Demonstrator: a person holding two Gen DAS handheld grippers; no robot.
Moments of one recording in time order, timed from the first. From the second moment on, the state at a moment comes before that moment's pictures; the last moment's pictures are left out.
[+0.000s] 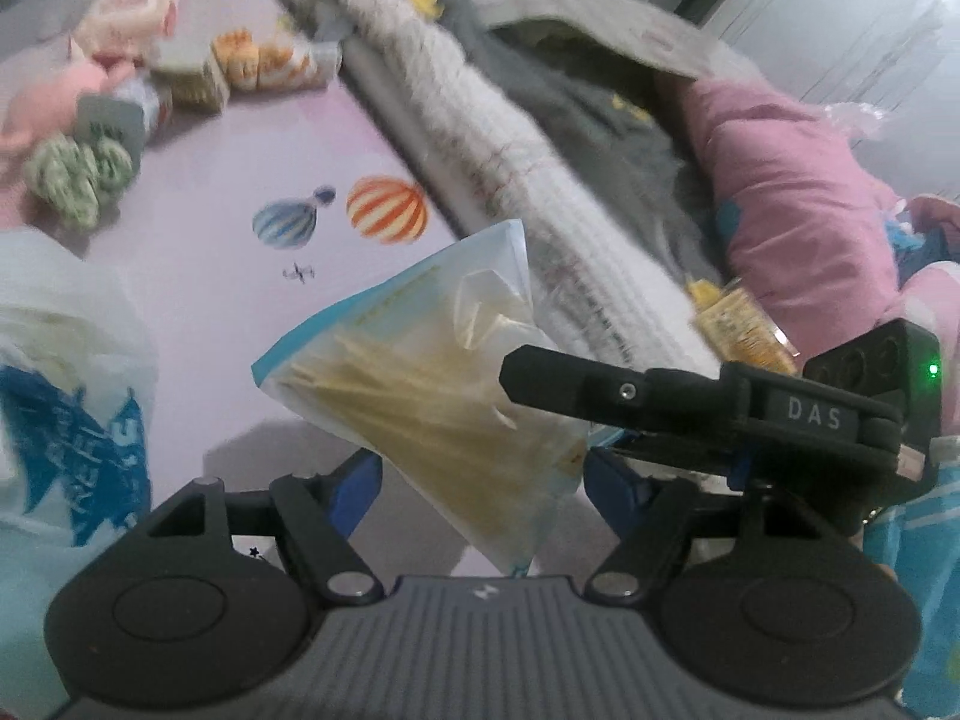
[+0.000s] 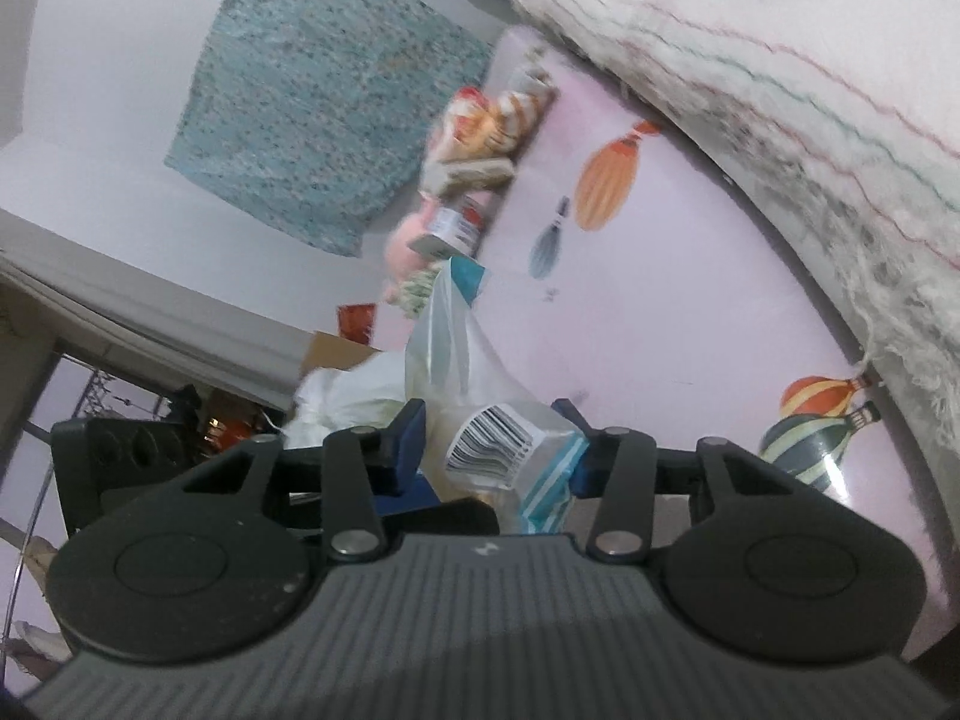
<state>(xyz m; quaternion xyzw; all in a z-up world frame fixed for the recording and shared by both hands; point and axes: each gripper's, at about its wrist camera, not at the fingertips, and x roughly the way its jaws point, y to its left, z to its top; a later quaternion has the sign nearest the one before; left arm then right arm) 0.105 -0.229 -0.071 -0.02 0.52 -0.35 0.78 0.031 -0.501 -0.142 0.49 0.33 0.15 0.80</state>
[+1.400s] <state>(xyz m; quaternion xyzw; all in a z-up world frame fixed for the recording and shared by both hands) 0.144 0.196 -0.026 -0.05 0.49 0.09 0.87 0.257 0.001 -0.152 0.43 0.56 0.30 0.64</state>
